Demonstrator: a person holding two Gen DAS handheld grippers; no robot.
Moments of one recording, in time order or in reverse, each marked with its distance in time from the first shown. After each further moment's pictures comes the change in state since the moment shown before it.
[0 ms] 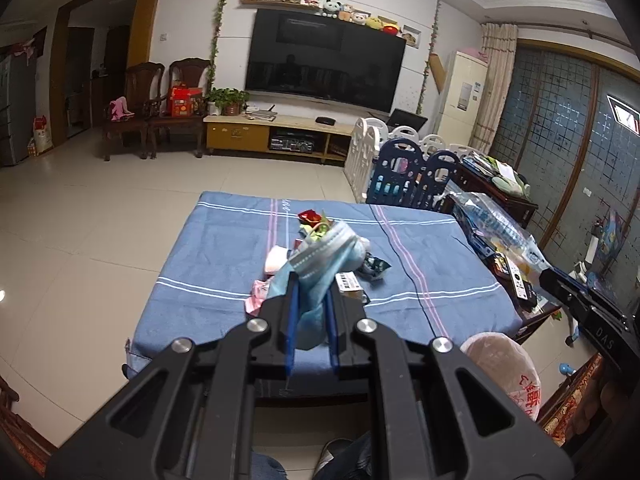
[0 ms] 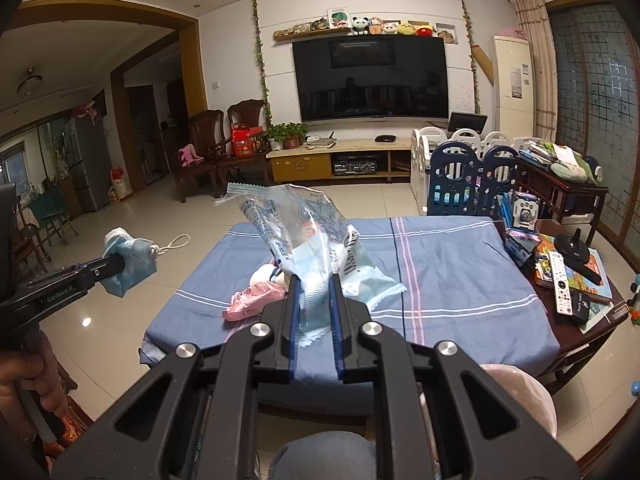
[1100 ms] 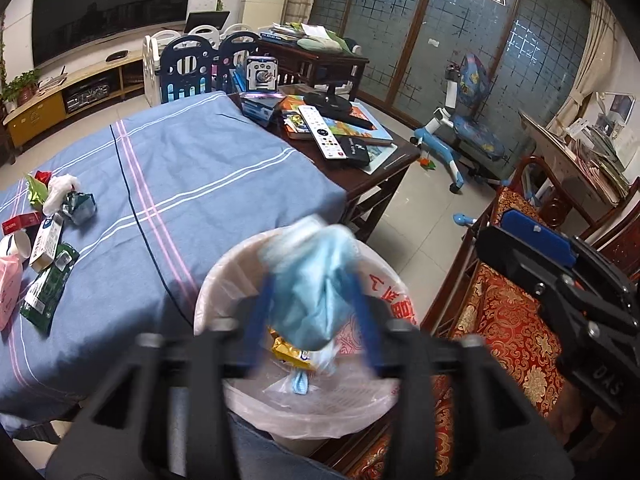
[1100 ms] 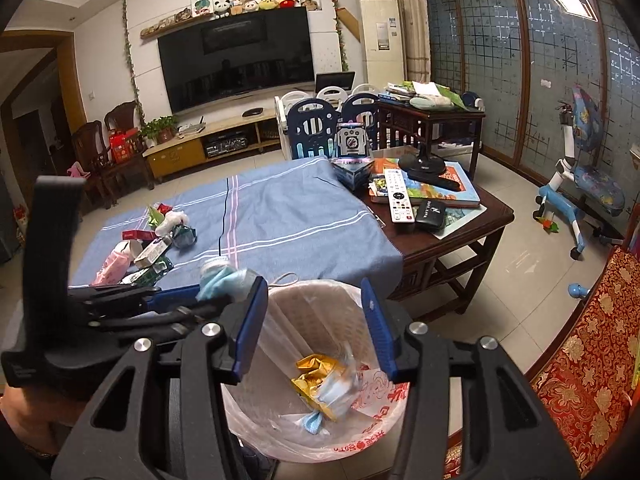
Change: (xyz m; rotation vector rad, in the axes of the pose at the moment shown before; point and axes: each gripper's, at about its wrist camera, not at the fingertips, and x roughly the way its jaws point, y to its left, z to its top) left arm 0.115 -0.325 -0.115 0.397 0.356 -0.521; right arm -0.087 -0.179 -0.098 0.235 0.081 -0.381
